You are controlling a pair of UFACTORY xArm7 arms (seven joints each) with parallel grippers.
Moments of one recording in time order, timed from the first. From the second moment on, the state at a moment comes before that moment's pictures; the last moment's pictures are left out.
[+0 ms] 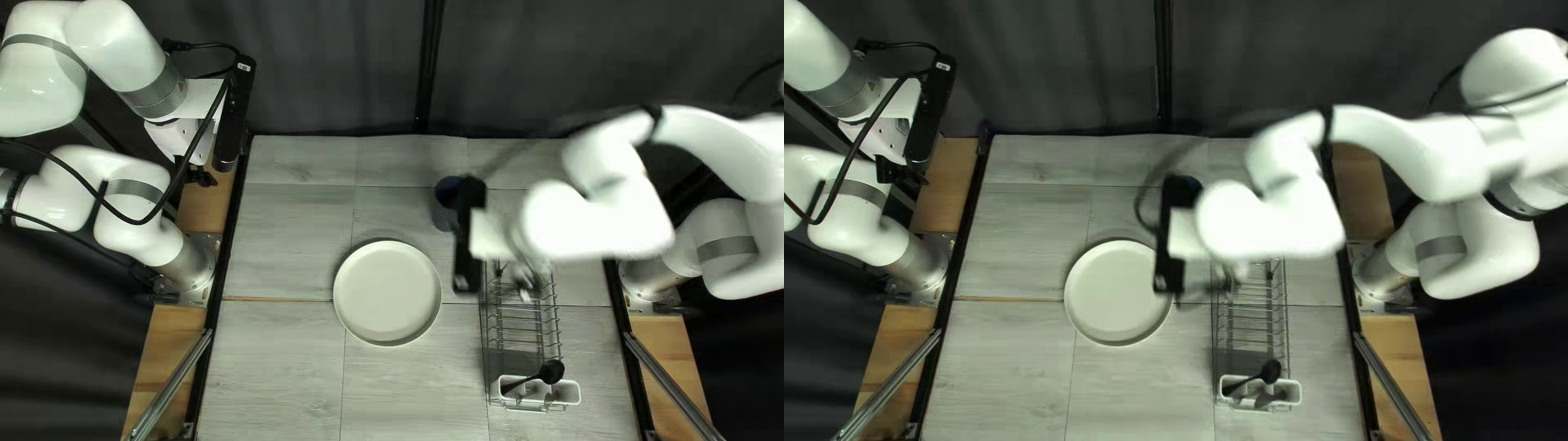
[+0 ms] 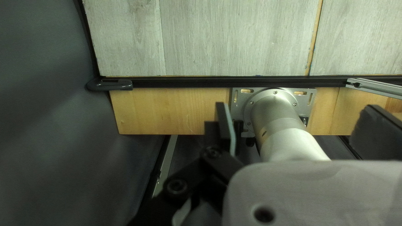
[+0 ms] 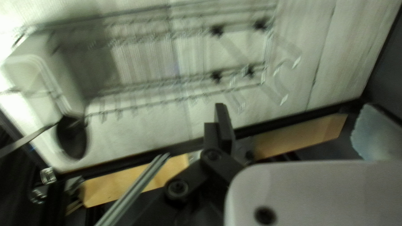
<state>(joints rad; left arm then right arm) 0.06 -1.03 0.14 0.78 0.18 1.75 0.17 0.08 -0.07 0.44 1.29 -0.15 1.65 0.58</state>
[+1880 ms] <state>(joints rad) 0.06 -1.03 0.14 0.78 0.18 1.75 0.17 0.19 0.14 0.54 1.26 -0.06 1.39 0.75</state>
